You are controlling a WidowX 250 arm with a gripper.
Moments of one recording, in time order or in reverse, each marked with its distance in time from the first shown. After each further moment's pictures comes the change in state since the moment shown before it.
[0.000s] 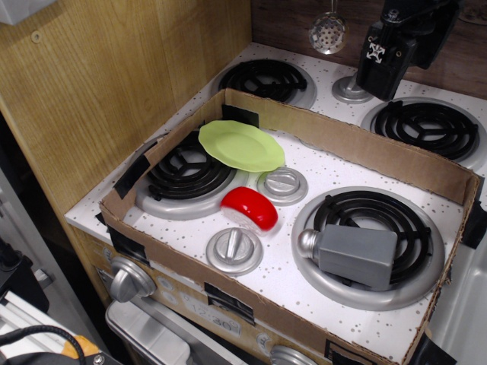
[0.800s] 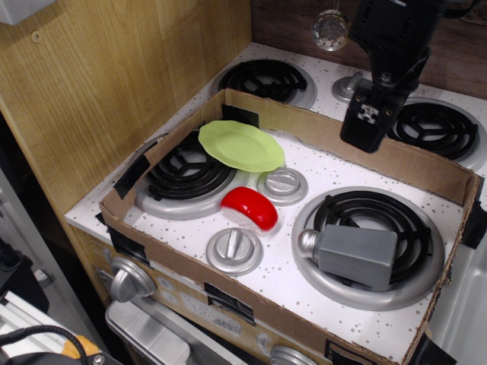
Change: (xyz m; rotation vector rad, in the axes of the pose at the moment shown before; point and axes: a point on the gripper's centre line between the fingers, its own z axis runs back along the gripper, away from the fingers) arm -0.013 0.032 -0.023 0.064 -0.019 0.227
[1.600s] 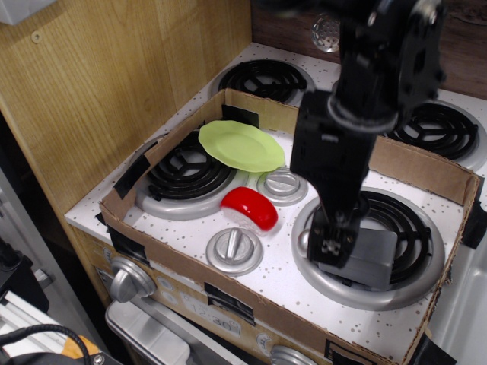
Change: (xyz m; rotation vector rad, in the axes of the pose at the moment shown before) arm -0.004 0.058 -0.057 0.012 0.126 0.222
